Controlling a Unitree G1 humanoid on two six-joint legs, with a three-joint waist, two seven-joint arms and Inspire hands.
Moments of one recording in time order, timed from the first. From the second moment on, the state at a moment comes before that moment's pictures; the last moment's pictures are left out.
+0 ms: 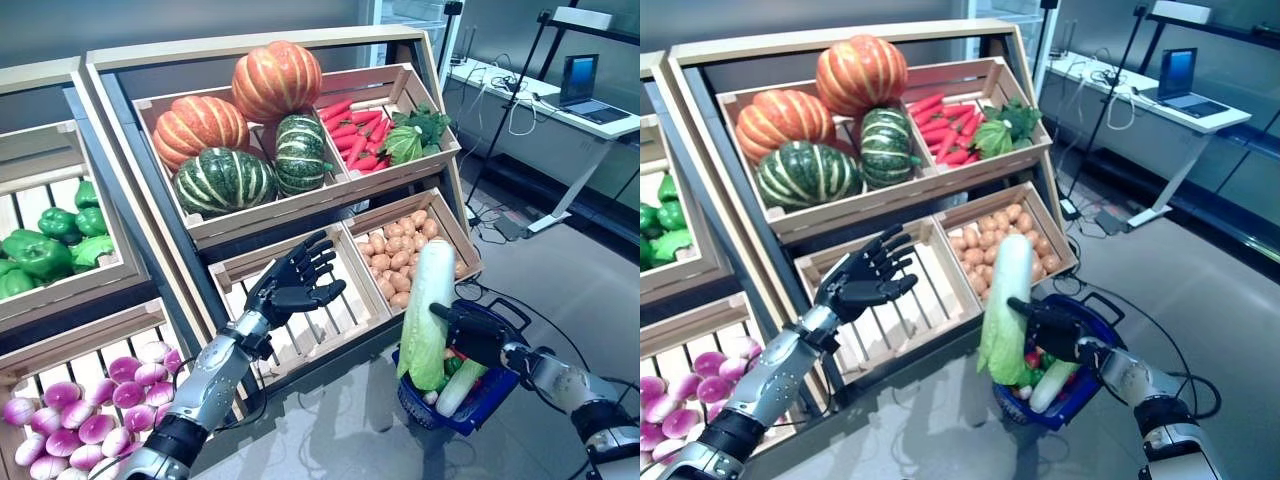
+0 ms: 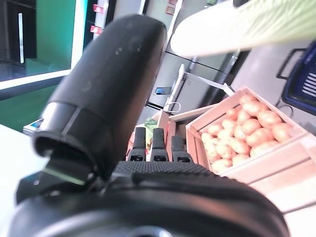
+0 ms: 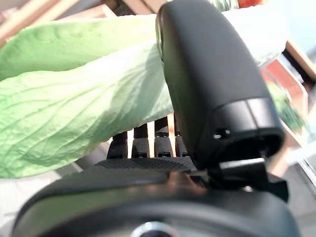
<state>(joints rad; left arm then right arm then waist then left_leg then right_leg) -0.20 0.50 -0.29 0.25 -0.85 -0.14 -0.27 -0.30 -0.65 0.14 0.77 1.05 0.40 0.45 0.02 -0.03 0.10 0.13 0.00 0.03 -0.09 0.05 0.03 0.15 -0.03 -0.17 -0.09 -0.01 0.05</state>
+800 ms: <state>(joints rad) -0.24 0.47 -0.37 0.31 -0.71 -0.27 -0.07 -0.64 -0.60 0.01 1.02 1.02 -0.02 -0.18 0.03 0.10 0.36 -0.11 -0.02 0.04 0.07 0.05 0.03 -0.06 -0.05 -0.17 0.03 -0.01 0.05</state>
